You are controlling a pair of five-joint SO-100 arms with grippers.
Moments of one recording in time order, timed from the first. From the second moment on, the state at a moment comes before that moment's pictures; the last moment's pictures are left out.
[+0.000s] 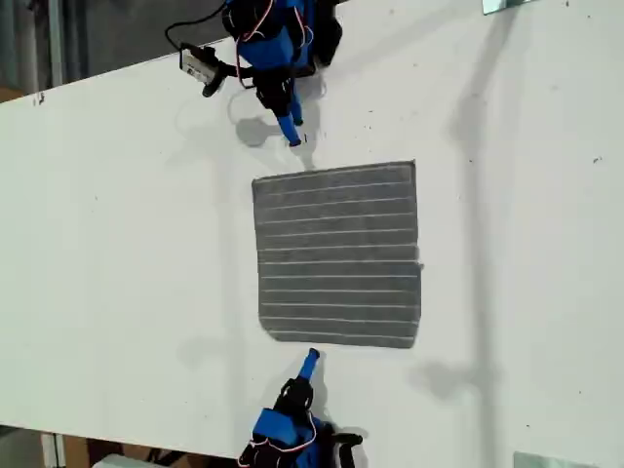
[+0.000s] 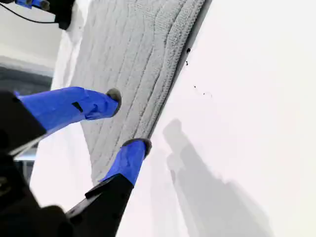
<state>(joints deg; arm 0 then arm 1) -4.0 198.5 178.4 75.3 -60.0 2.5 188.1 163.9 84.8 87.7</state>
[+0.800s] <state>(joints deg) -32.9 198.5 176.8 73.9 -65.9 4.0 180.8 166.9 71.1 81.2</state>
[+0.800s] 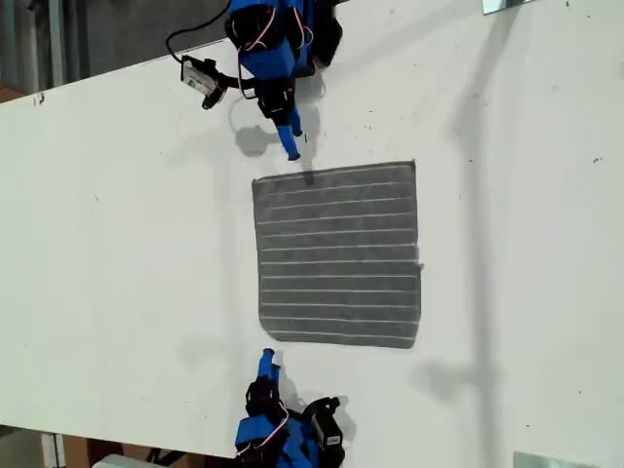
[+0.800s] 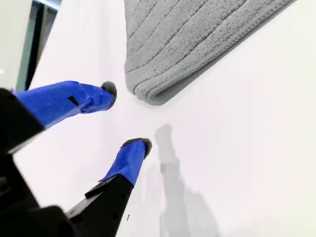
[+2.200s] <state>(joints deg) -32.3 198.5 176.9 72.6 -67.0 -34.8 49.7 59.0 92.9 93.8</state>
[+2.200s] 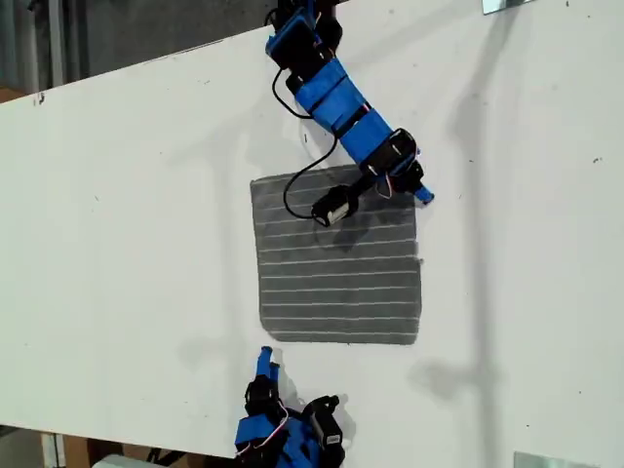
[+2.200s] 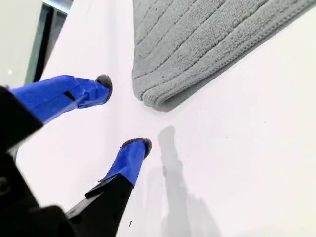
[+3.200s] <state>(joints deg) -32.3 198.5 176.9 72.6 -67.0 -32.7 57.5 75.2 85.6 93.3</state>
